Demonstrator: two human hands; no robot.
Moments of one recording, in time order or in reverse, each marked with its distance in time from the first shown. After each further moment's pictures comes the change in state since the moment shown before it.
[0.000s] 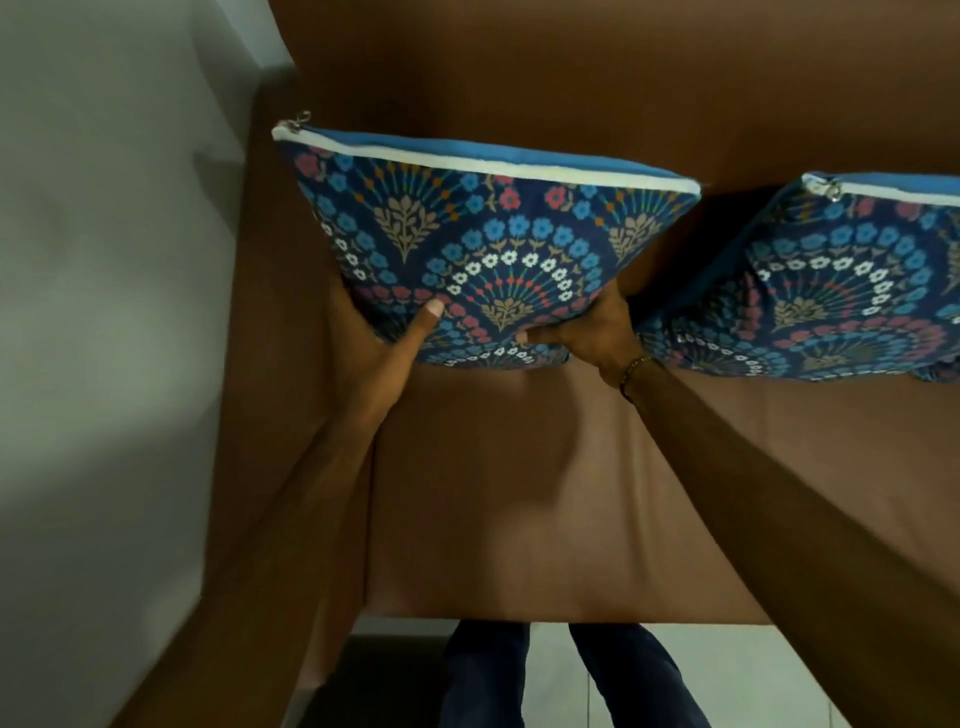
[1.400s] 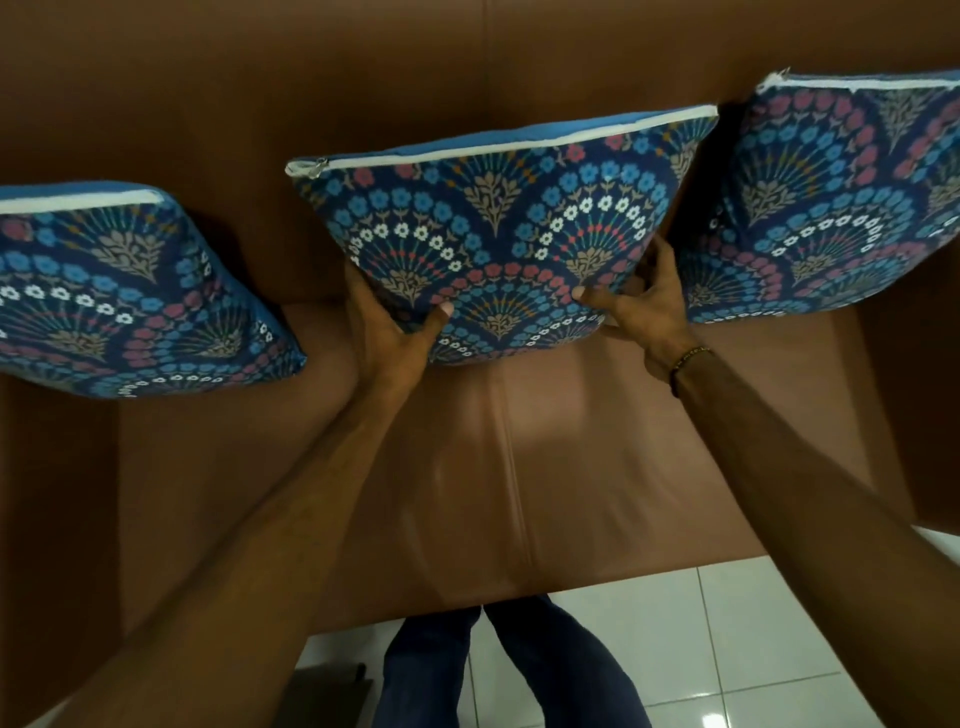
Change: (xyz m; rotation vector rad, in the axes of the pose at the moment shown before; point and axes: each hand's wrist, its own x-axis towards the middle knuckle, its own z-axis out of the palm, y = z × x) left_hand -0.135 0.105 0.370 0.044 -0.155 0.043; right_hand -0.078 0.143 -0.411 0.325 0.307 0.234
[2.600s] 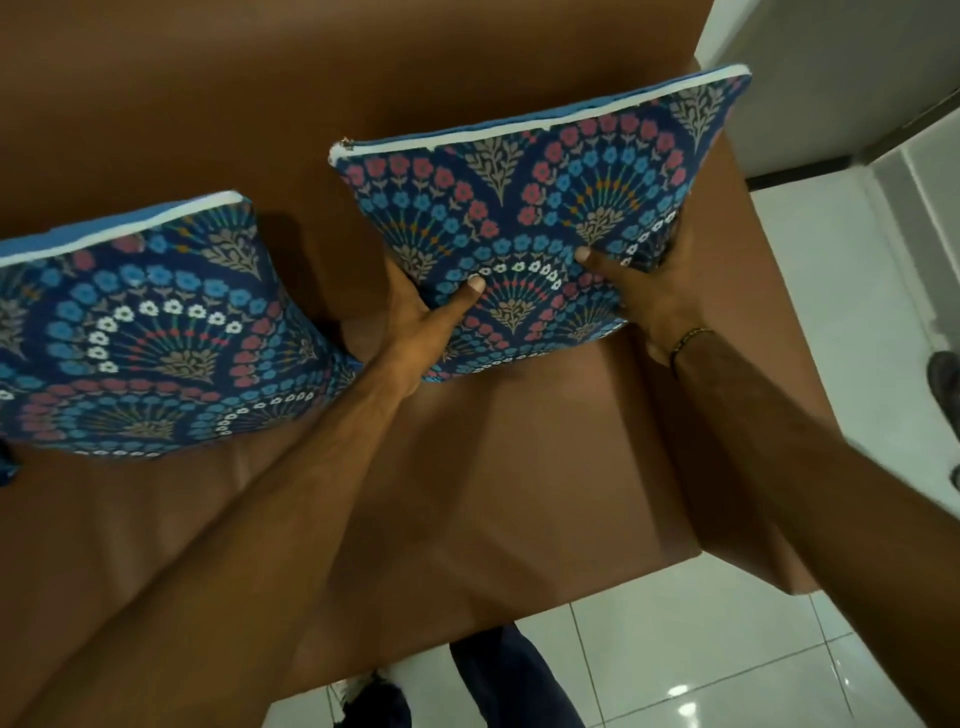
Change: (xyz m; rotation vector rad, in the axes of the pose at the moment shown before) left_hand -0.035 0.173 0.381 -0.128 -0.330 -0.028; right_hand 0.139 0.021 -0.359 0.024 0.241 -0.089
